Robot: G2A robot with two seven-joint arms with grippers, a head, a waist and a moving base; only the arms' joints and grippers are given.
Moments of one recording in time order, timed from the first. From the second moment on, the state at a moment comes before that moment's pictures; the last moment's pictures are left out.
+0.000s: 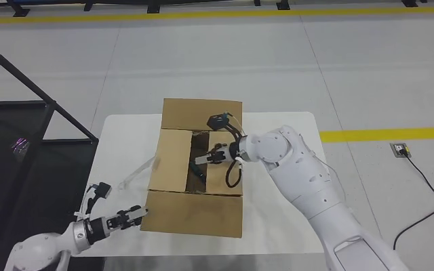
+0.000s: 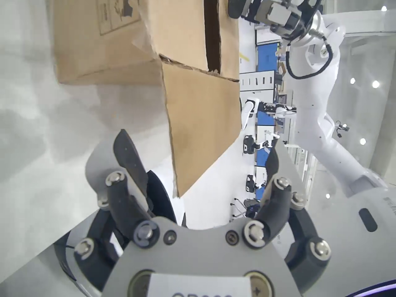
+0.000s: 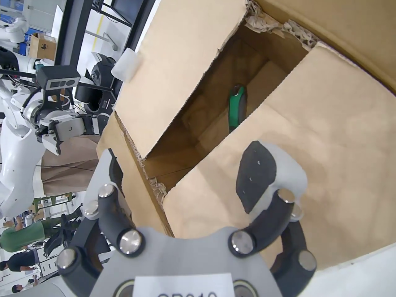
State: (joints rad) left arm 1.36 -1.07 -1.79 -1.57 -0.17 -0.32 -1.27; right arm -0.31 -1.53 0.94 -0.83 -0.42 -0.37 1.02
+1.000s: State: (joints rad) left arm 1.37 -1.05 -1.74 -1.69 -0.51 -0.15 -1.14; right arm -0.52 -1.45 1.23 -1.03 -0.23 -0.45 0.77
